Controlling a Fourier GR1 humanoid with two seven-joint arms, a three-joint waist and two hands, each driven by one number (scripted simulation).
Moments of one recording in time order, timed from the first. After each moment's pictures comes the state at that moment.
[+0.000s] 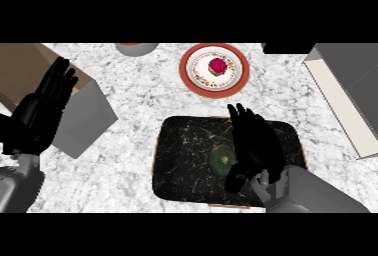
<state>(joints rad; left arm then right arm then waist) -0.24 0.47 -0.10 -1.63 0.34 0.20 0.18 -0.60 -0.41 0.79 -1.71 0.43 0.09 1.24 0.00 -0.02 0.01</state>
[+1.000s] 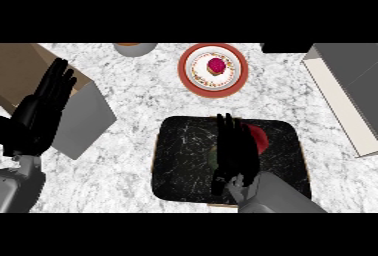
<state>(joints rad) -0.23 0.44 -0.08 -1.64 0.31 0.20 0.18 -0.51 -0.22 0.77 -1.56 0.61 0.11 1.23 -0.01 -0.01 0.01</state>
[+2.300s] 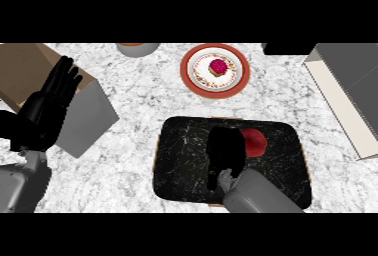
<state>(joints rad) -0.26 0.39 -0.05 -1.60 0.27 0.15 0.18 -0.47 -0.08 0.69 -1.33 0.84 0.11 1.04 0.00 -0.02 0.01</state>
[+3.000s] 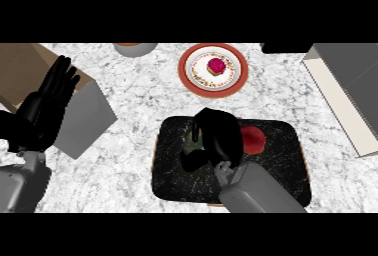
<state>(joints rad) -0.26 0.38 -0.03 -1.62 0.25 0.15 0.19 -0.50 -0.02 0.58 -1.46 0.83 -0.06 0.86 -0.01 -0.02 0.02</state>
